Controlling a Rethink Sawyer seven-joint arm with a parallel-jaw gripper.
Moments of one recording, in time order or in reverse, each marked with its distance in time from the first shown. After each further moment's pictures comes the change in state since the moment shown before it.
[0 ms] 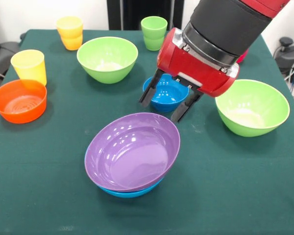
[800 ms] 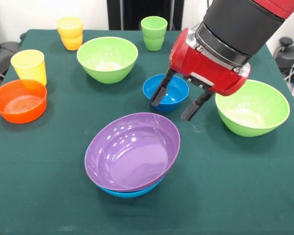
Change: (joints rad) arm 0.020 0.006 -0.001 0.000 0.000 0.012 0.000
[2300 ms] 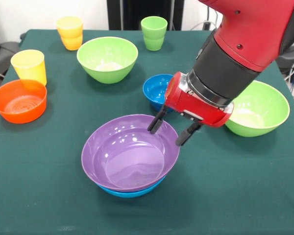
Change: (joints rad) arm -0.001 0.114 0.000 -0.016 0.000 -0.065 0.000
